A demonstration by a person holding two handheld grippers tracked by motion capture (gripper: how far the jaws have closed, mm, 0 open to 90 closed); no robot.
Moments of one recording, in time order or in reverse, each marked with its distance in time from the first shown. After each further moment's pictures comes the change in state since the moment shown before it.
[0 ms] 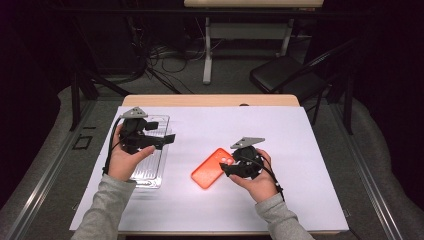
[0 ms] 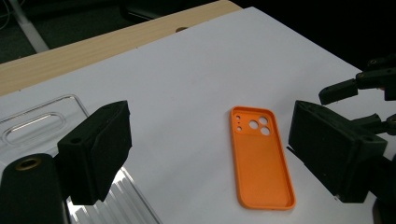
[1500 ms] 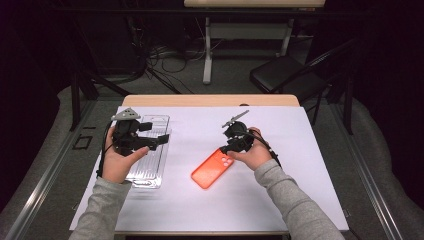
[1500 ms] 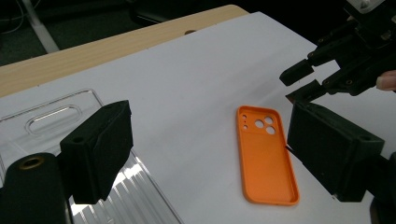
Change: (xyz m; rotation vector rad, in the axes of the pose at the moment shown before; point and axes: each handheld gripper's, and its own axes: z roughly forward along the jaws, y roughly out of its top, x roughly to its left) left arm 0.004 -0.006 -0.013 -0.018 0.022 -0.014; right arm -0.039 0.055 0.041 0.210 0.033 -0.076
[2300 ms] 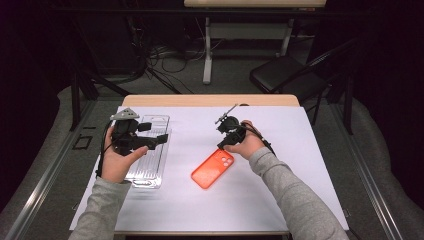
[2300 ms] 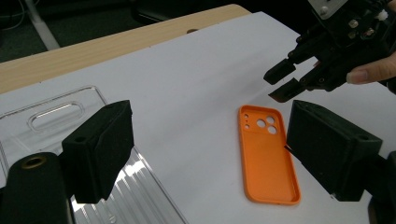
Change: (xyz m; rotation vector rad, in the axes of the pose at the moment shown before) left arm 0.004 -0.001 0.000 0.004 0.003 -0.016; right arm -0.009 0.023 0.023 0.118 -0.004 -0.067
